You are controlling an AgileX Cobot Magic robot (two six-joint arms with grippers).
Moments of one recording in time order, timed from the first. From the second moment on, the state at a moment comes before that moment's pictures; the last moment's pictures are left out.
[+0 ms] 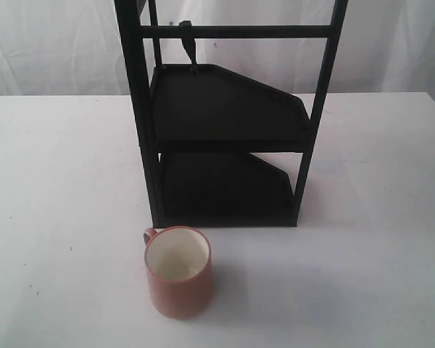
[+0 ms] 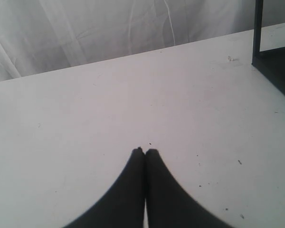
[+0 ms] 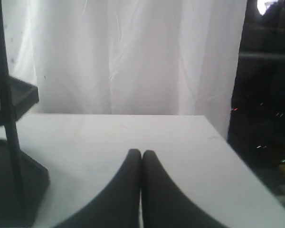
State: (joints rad) left arm 0.11 0.00 0.02 -0.06 0.23 0.22; right arm -0.02 0.00 -0.01 0.06 0.07 -0.05
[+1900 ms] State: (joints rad) left arm 0.11 0.00 0.02 -0.06 0.23 0.22; right arm -0.02 0.00 0.00 -0.03 0.32 0.08
